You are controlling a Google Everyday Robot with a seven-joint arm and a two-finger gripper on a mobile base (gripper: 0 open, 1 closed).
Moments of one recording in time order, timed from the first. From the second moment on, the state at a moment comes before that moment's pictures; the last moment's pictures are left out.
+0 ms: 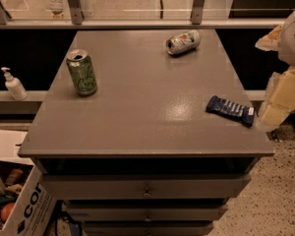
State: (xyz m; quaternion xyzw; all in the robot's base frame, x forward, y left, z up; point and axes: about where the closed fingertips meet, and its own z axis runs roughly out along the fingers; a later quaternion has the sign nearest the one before) arm 0.441 -0.213 0.970 -0.60 0.78 -0.01 0.18
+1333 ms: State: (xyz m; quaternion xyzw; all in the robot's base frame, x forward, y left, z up) arm 0.501 -0.146 0.911 -0.60 0.71 0.16 0.32
